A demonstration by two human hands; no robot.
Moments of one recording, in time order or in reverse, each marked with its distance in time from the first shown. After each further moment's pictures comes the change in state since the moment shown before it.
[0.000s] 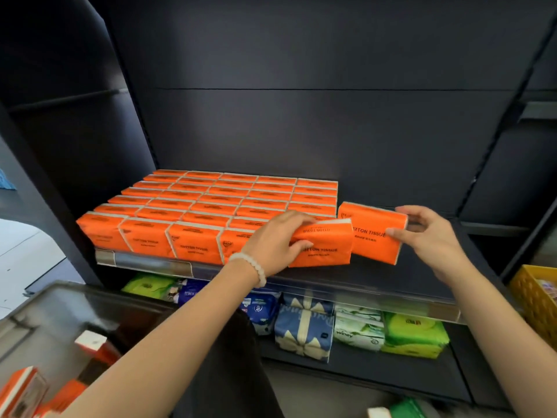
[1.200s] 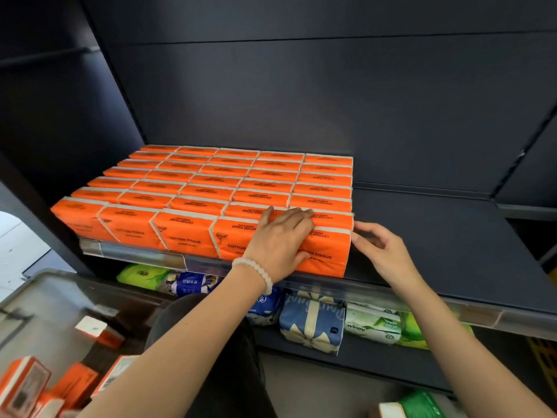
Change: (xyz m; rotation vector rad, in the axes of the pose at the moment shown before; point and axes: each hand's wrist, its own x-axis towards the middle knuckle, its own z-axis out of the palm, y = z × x) left_hand 0.010 -0.044 0.051 0.383 -0.085 0.020; right_hand 0.011 0.062 0.089 0.054 -0.195 0.016
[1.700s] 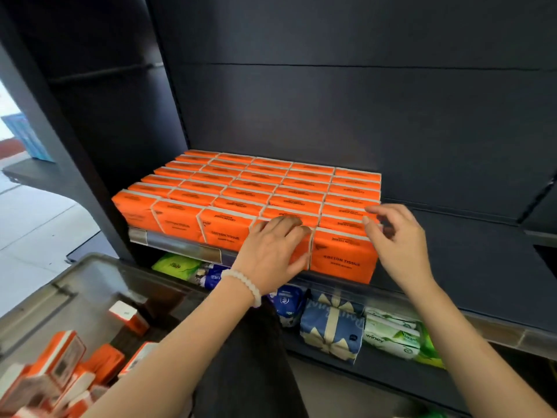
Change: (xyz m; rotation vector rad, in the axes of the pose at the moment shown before) left_hand -0.061 -0.020 -0.041 0.049 0.202 -0.081; right_hand -0.016 -0.068 0.029 -0.297 0.199 -0.394
